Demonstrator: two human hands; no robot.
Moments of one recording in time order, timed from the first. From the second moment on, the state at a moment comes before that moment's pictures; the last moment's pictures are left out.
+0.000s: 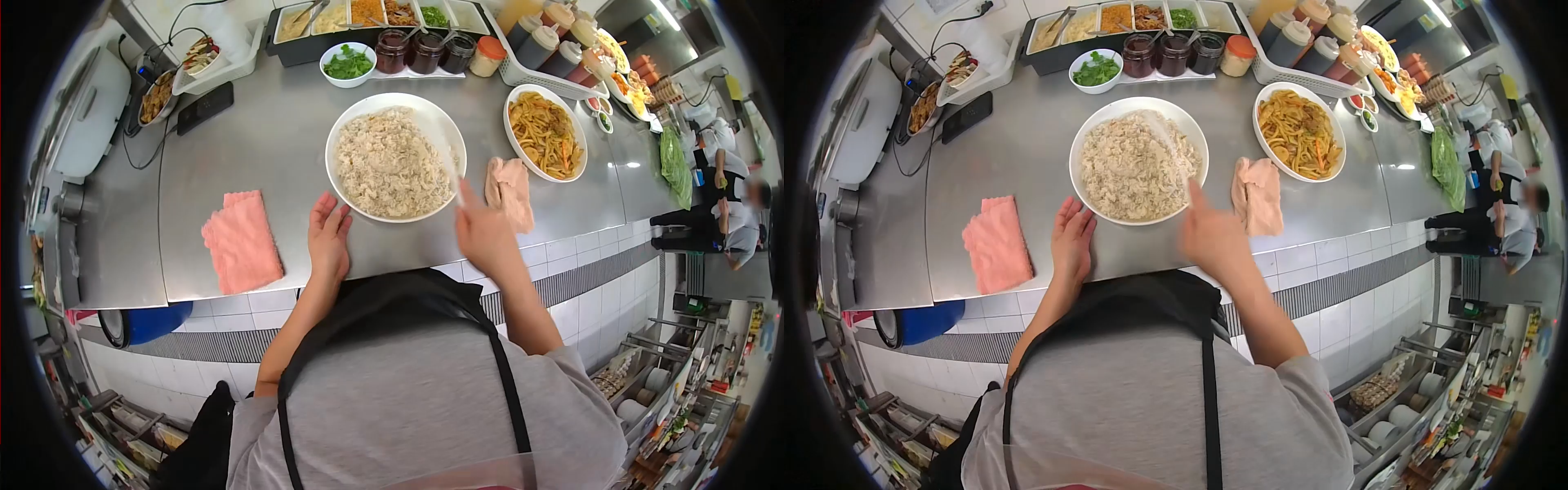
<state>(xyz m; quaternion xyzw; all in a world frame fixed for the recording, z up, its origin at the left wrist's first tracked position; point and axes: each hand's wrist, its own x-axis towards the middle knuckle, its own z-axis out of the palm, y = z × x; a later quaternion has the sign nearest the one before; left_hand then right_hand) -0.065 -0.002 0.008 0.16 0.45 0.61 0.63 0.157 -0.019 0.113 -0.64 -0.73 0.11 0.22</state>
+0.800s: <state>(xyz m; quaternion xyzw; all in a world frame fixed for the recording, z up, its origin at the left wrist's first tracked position) -0.069 -0.004 0.006 0.17 0.46 0.60 0.63 0.178 -0.014 0.127 -0.62 -0.71 0.22 0.26</state>
